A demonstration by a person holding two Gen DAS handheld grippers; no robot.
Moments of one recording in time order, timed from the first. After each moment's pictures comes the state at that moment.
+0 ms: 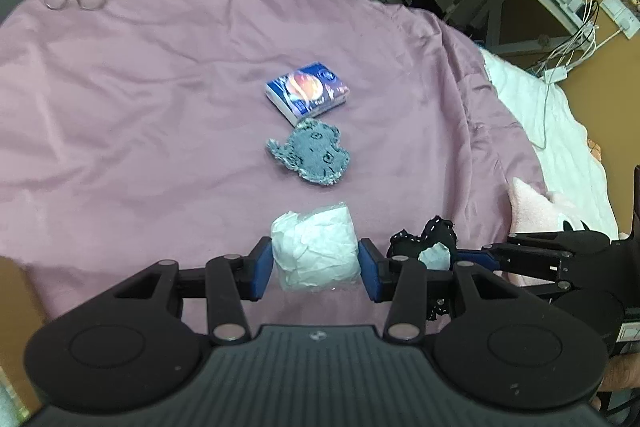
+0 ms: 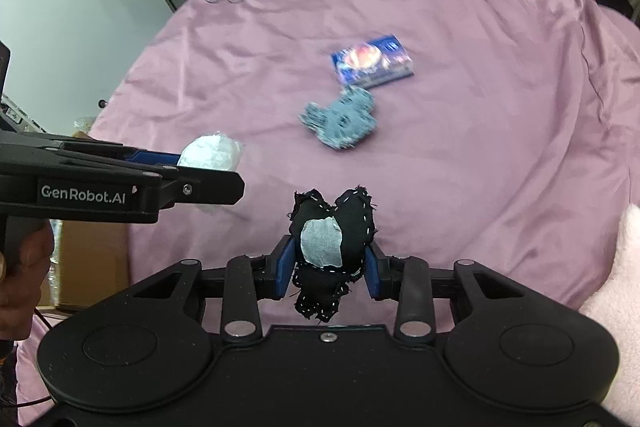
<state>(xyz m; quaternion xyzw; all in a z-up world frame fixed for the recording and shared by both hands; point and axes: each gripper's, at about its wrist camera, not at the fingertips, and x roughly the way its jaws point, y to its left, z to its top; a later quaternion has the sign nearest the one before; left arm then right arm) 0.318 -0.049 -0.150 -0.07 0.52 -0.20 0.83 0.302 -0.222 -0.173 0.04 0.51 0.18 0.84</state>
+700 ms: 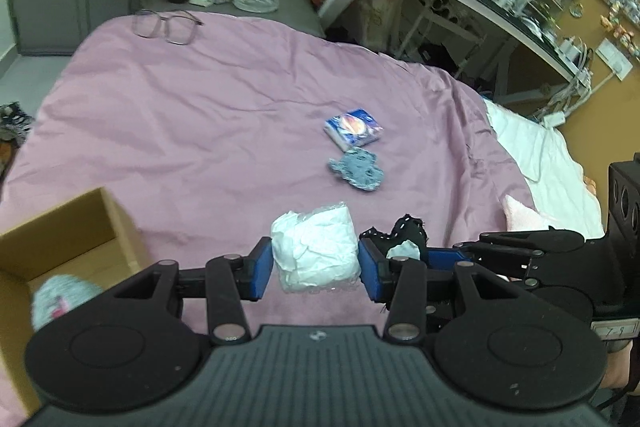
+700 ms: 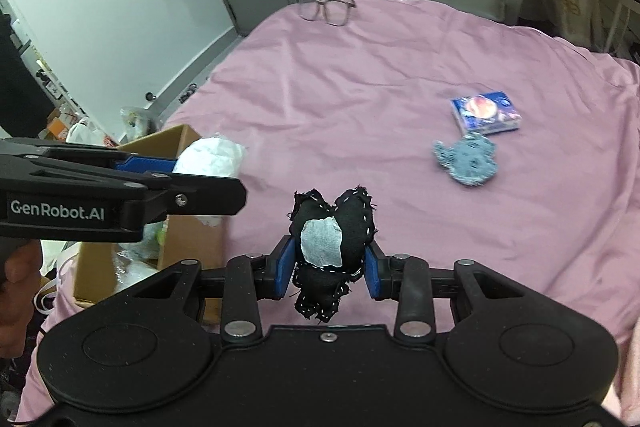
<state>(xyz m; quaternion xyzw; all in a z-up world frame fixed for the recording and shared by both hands) 0.242 0.038 -0.093 -0.09 0.46 -0.15 0.87 0.259 -0.128 -0.128 0.00 0.47 0.24 0.85</state>
